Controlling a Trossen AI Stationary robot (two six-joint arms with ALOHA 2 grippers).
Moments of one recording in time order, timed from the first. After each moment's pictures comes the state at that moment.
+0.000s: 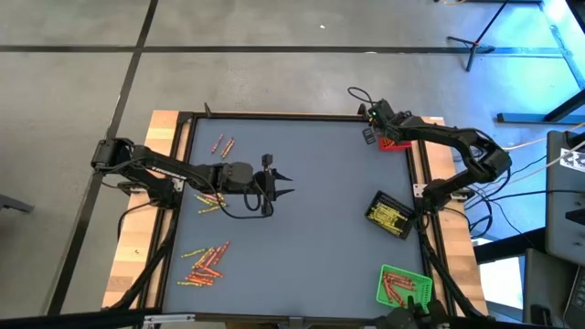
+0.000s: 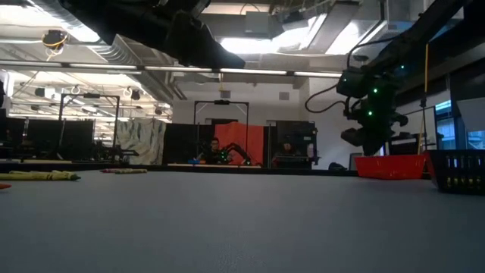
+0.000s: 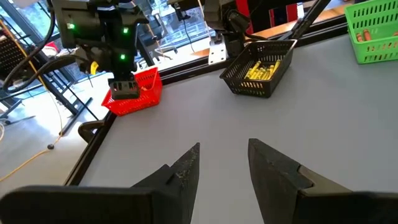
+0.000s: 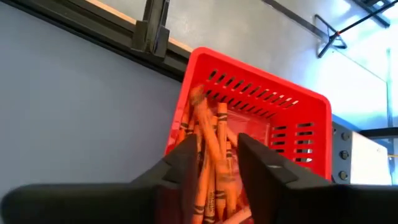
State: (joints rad) left arm -0.03 1.43 0.70 0.43 -0.19 0.27; right arm -0.88 1.46 0.75 -0.35 0.49 0.13
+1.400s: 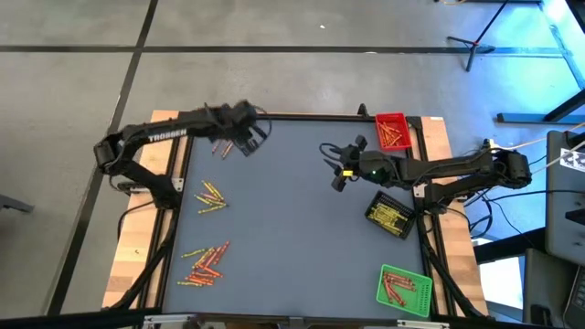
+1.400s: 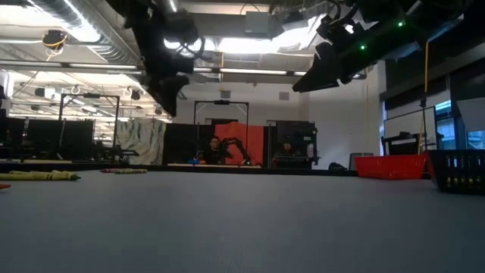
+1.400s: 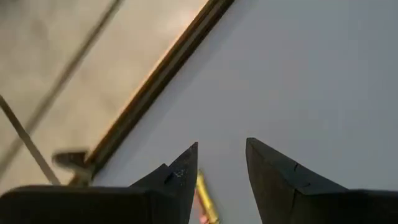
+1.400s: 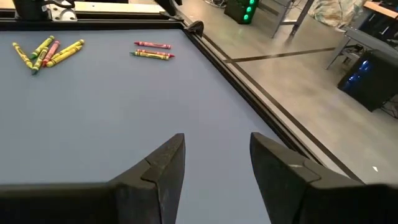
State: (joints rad) left arm 0.55 1.45 1.12 -0.75 -0.36 -0.05; right arm -0.08 1.23 0.63 0.19 0.43 -0.03
